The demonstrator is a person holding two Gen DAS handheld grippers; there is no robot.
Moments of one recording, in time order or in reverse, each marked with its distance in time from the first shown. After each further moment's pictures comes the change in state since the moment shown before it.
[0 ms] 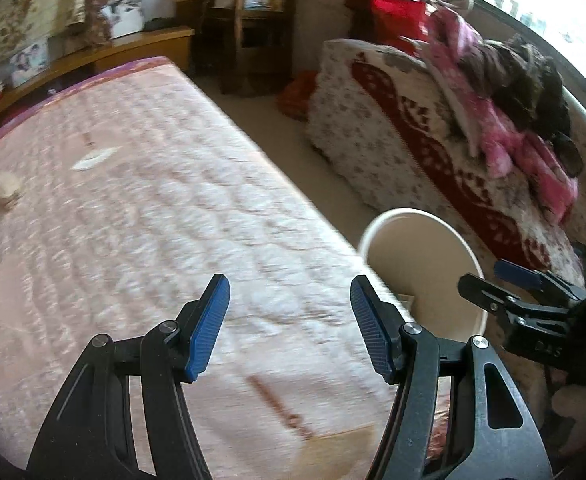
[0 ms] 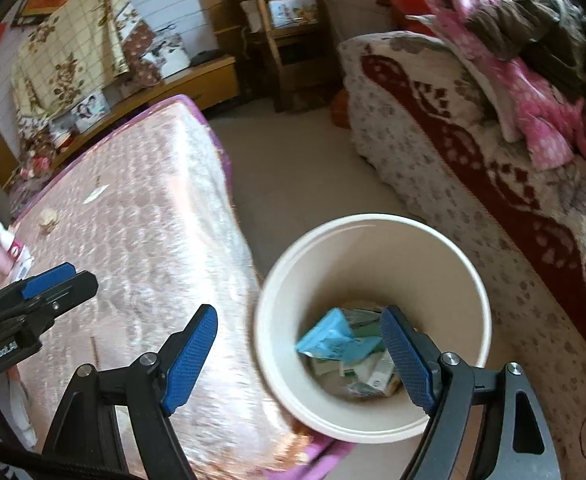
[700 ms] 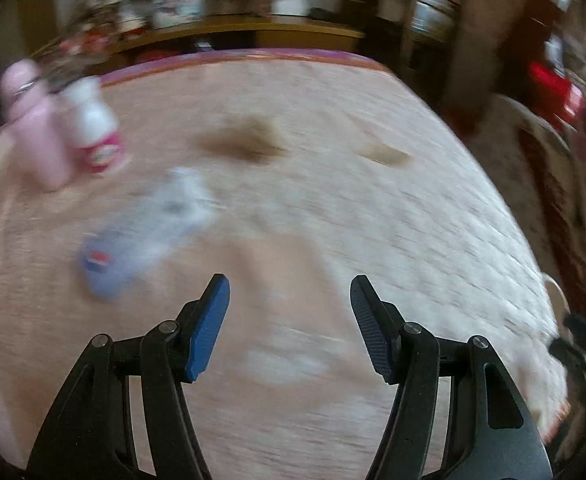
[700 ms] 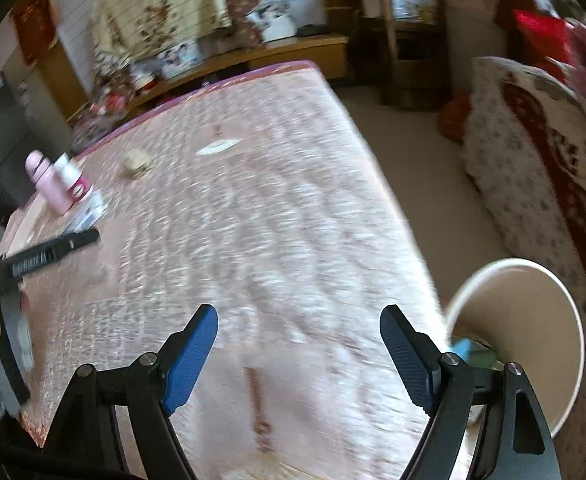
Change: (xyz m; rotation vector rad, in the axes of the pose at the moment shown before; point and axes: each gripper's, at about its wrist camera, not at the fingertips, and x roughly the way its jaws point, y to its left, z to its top) left arm -0.072 0.253 -0.023 -0.319 -0.017 0.341; right arm 0.041 0.174 0.012 -0.246 0.073 0.203
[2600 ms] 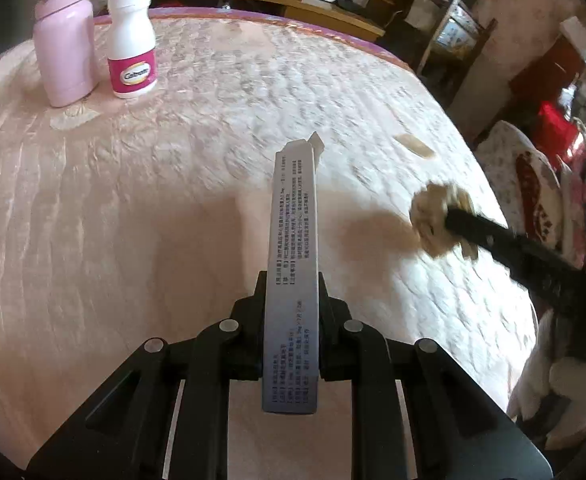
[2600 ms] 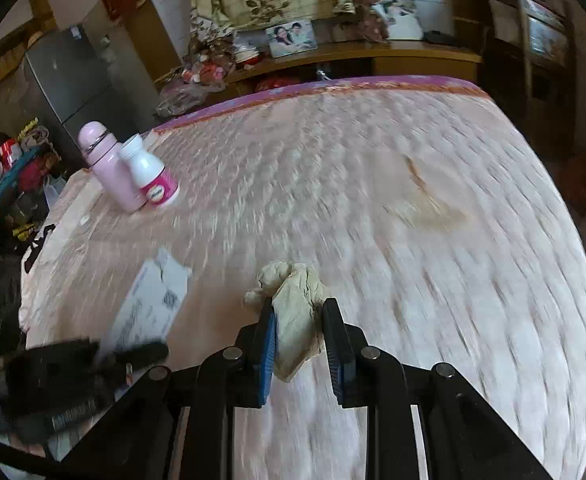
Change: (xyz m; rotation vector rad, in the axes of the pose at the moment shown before) left arm 0.004 0.033 -0.040 -0.146 0.085 -0.149; right arm 0.103 0.148 0.091 -0.200 0.011 0.255
